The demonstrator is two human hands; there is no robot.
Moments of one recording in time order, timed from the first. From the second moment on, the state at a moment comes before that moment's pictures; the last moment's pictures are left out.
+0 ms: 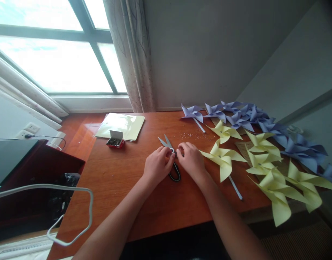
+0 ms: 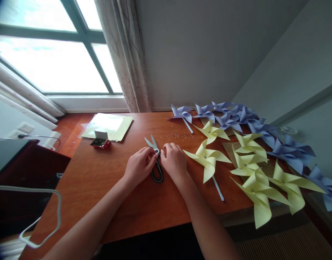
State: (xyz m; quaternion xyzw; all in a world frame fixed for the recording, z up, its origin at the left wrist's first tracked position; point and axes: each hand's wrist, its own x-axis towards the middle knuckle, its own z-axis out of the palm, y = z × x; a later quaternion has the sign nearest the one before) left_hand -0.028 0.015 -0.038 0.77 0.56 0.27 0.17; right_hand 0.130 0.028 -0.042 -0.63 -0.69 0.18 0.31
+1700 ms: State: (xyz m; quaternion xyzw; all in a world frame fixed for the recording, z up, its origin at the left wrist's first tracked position) left_hand 0.037 0.010 -0.054 0.58 0.49 0.49 0.42; right_hand 0.120 0.010 -0.051 -0.45 -0.49 0.52 0.54
